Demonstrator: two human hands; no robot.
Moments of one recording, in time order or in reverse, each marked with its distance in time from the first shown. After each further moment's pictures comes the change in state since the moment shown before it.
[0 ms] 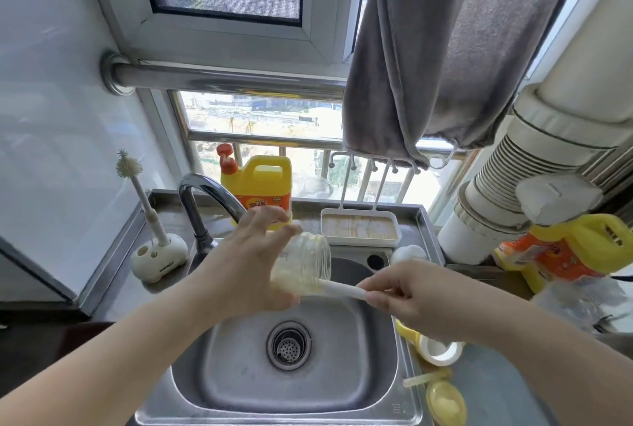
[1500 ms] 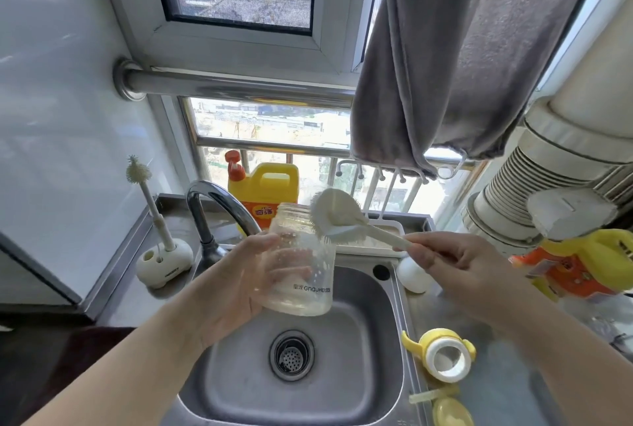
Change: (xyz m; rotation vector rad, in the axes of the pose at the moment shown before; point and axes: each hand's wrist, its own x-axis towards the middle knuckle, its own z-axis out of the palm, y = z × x) left_hand -0.011 0.010 -0.022 -1.784 -0.233 -0.502; right_hand -0.001 0.018 -0.020 0.340 0.508 -0.186
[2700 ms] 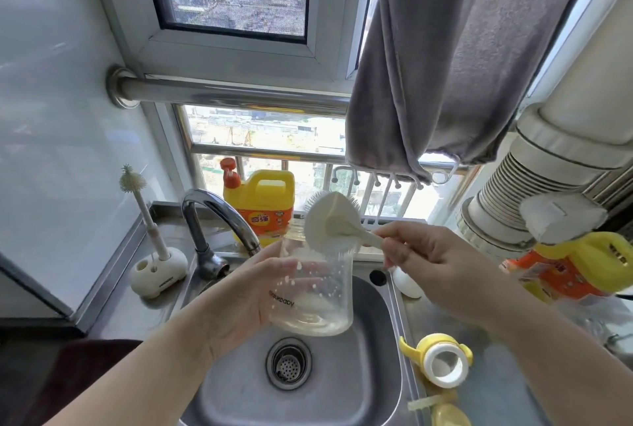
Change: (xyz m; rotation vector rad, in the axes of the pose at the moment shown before) left_hand 0.001 0.002 0.017 0.053 -0.037 -0.010; right_hand 0.015 -0.019 0.011 0.071 -0.123 -0.016
